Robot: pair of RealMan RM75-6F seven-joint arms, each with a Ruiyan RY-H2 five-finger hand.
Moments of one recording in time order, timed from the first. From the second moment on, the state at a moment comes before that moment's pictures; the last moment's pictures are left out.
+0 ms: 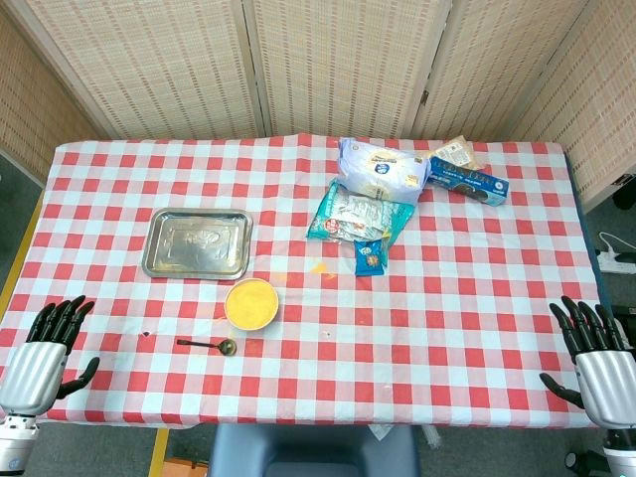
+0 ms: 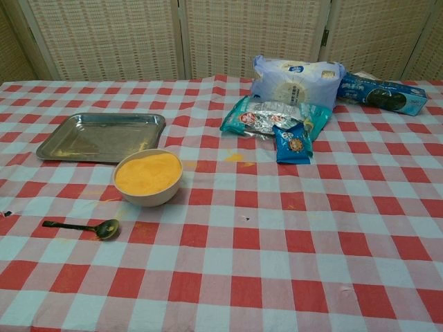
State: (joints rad) left arm -0.11 -1.11 0.01 -1.68 1.57 1.50 0.09; right arm -0.03 -1.13 0.00 -1.57 -1.66 1.62 -0.08
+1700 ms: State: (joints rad) left arm -0.33 -1.66 -0.08 -1.50 1.35 1.20 0.45; right arm 0.00 -1.12 -0.01 -1.57 -1.64 1.57 -0.06
